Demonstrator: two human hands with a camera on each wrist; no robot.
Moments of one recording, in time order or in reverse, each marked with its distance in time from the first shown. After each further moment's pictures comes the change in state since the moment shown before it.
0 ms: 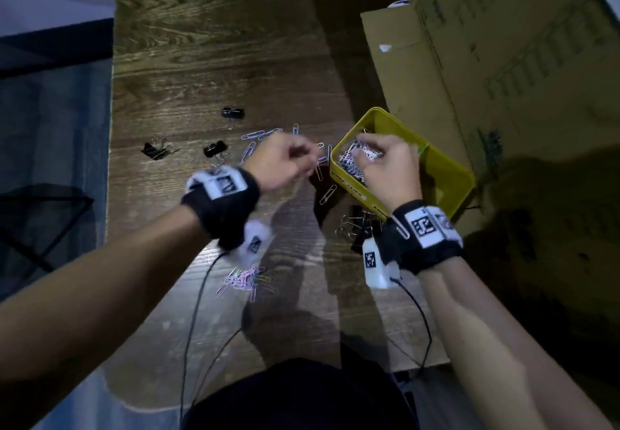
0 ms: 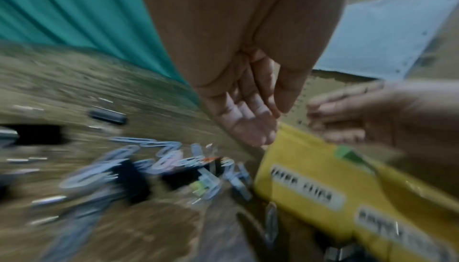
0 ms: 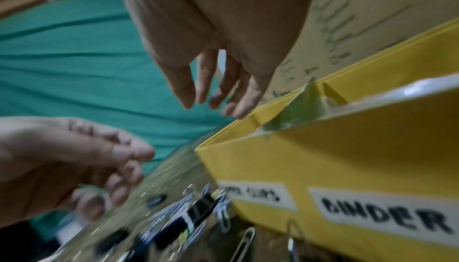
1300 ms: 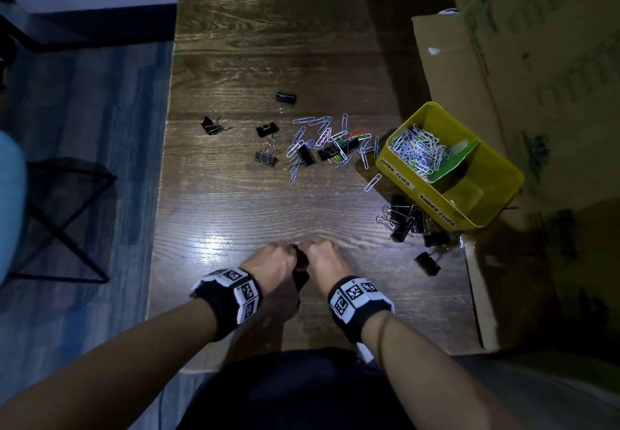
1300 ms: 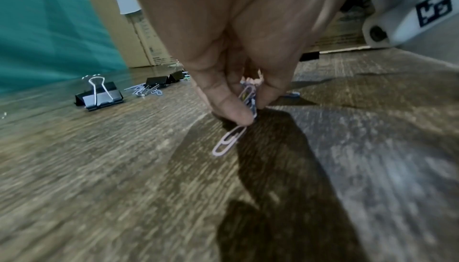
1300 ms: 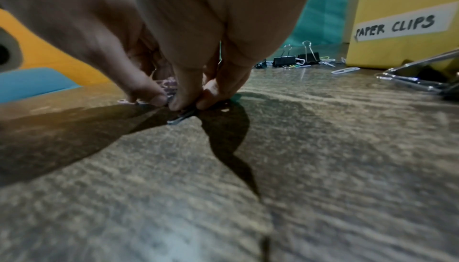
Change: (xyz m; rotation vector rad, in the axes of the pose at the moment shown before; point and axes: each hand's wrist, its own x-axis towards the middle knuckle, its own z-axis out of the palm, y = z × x) left_hand -0.169 -0.101 0.031 0.903 -0.374 -0.056; right_hand -0.159 -0.010 0.154 -0.534 -0.674 -0.205
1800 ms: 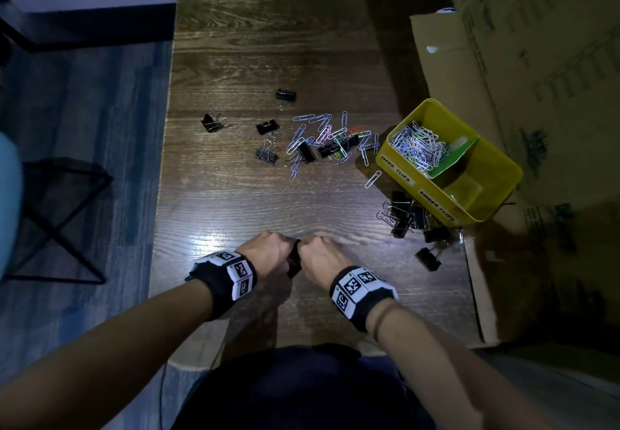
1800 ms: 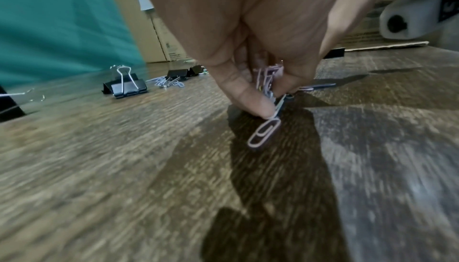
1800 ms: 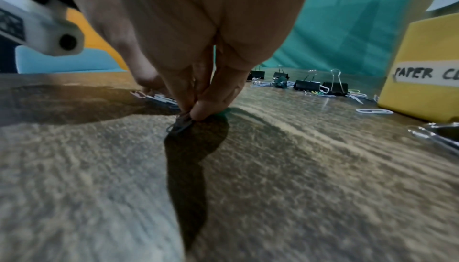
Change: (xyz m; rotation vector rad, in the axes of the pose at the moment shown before) left_hand 0.010 -0.024 0.001 -0.102 -0.002 0.017; right_hand 0.002 -0.007 -0.005 -0.296 -0.080 -0.142
